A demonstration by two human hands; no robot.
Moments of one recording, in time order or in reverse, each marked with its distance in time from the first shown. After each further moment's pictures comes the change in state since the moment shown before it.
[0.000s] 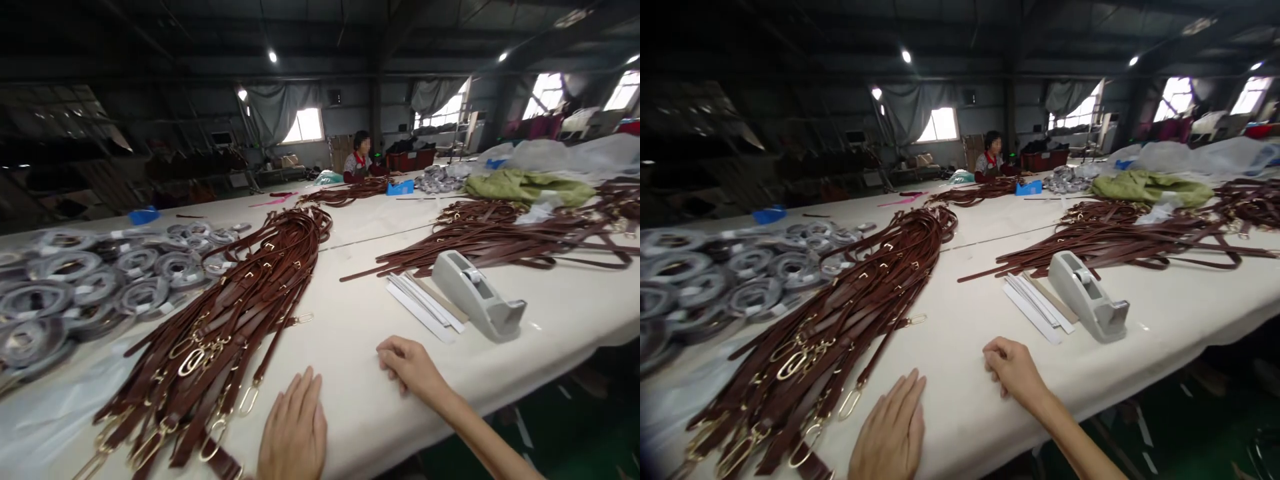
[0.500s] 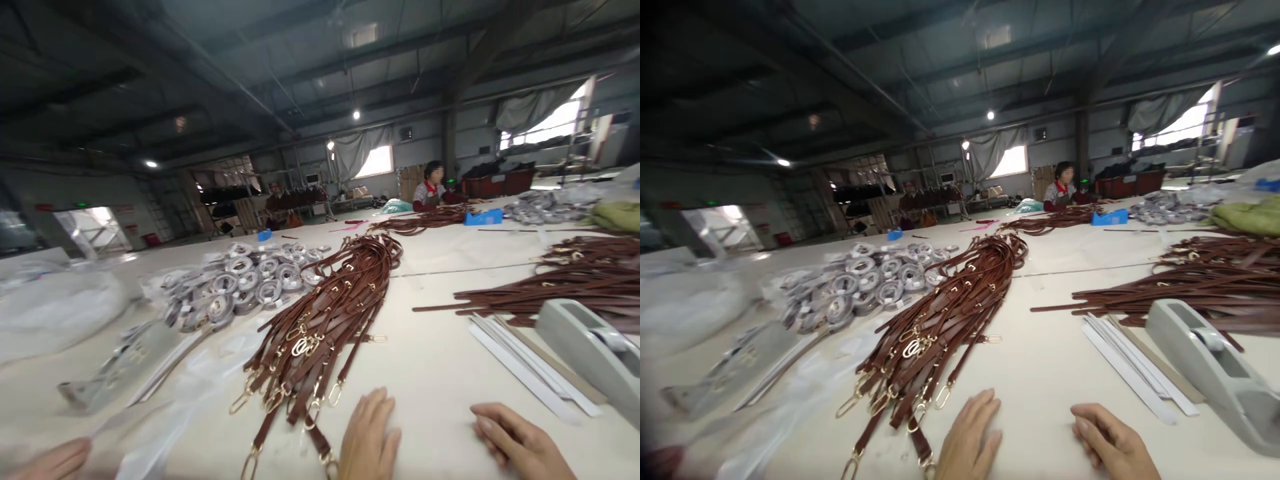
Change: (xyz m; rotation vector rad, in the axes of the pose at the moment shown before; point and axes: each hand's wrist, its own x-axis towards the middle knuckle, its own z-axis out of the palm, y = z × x) left_hand 0.011 0.016 -0.024 0.228 0.056 0.284; right_hand -0.010 0.044 -0.016 0.172 -0.019 0.008
